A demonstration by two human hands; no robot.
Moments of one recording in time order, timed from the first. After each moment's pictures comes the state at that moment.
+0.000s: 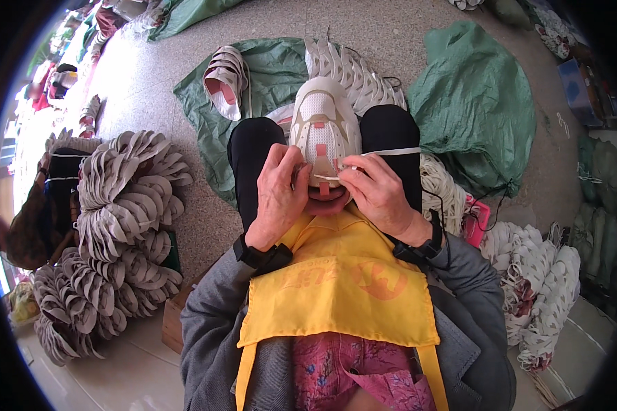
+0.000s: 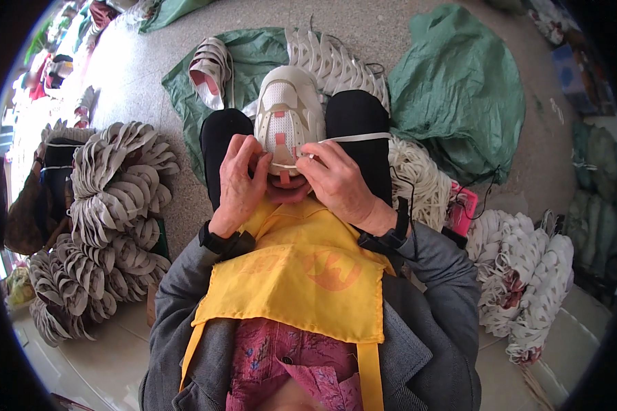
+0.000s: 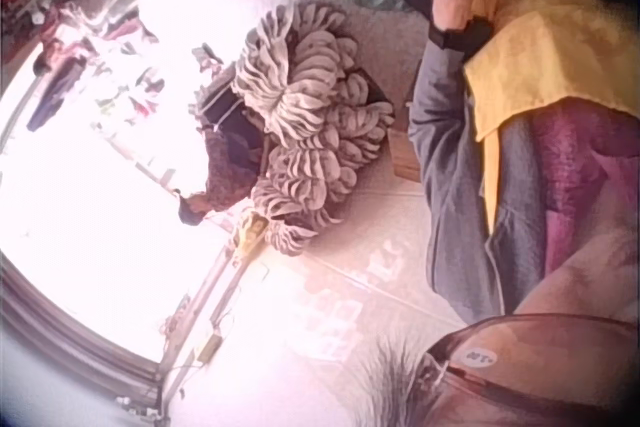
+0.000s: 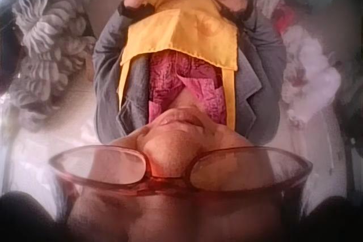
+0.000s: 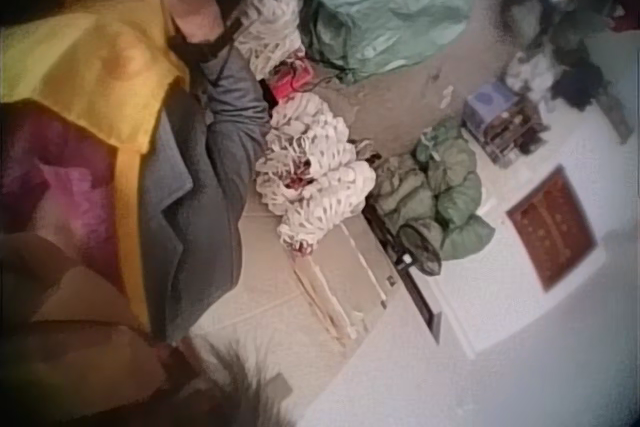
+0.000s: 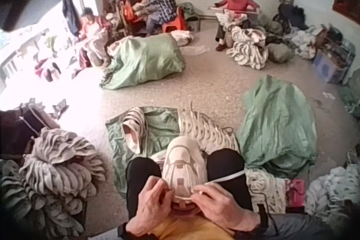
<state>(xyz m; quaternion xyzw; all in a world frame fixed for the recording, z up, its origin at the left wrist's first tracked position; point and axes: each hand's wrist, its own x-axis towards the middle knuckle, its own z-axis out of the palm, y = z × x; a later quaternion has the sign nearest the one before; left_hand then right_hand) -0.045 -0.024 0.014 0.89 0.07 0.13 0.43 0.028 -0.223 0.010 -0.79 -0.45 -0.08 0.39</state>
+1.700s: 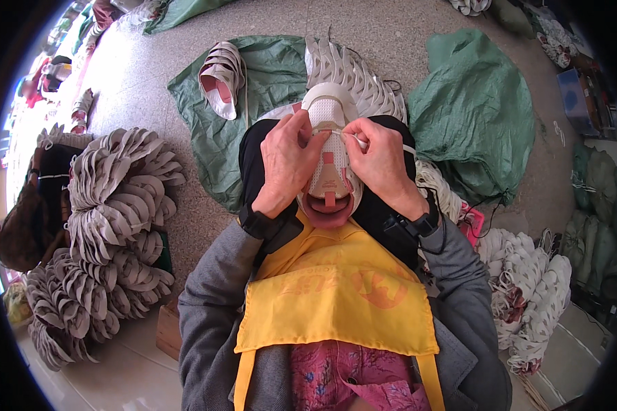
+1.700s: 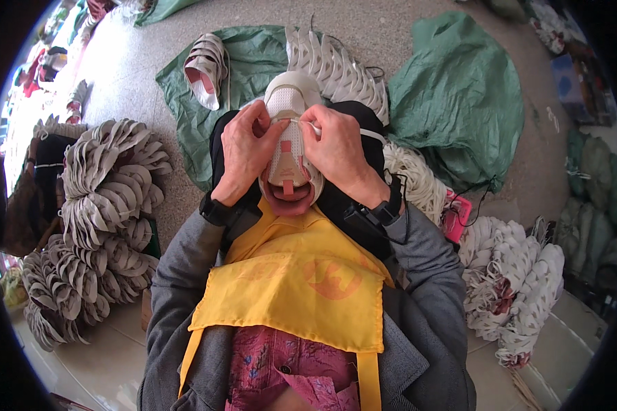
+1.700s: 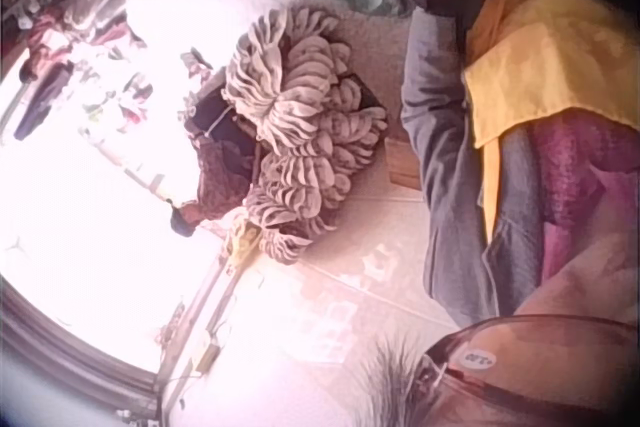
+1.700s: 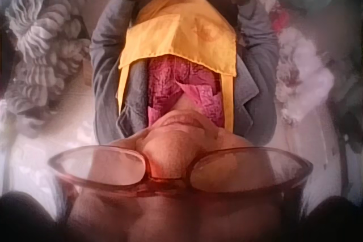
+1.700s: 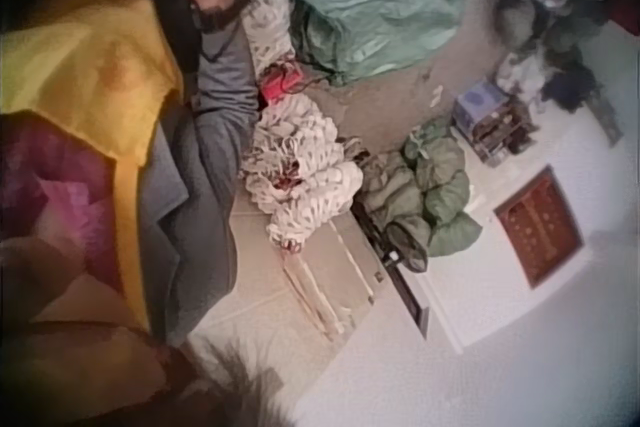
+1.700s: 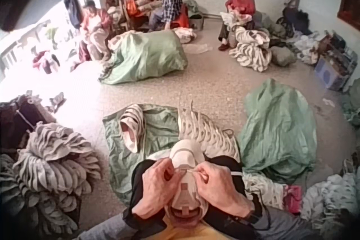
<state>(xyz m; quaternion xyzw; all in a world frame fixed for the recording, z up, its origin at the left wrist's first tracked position) 0.028 -0.015 0.007 0.90 0.13 0.15 0.40 0.089 -0.182 0.014 -0.85 -0.27 0.02 0.45</state>
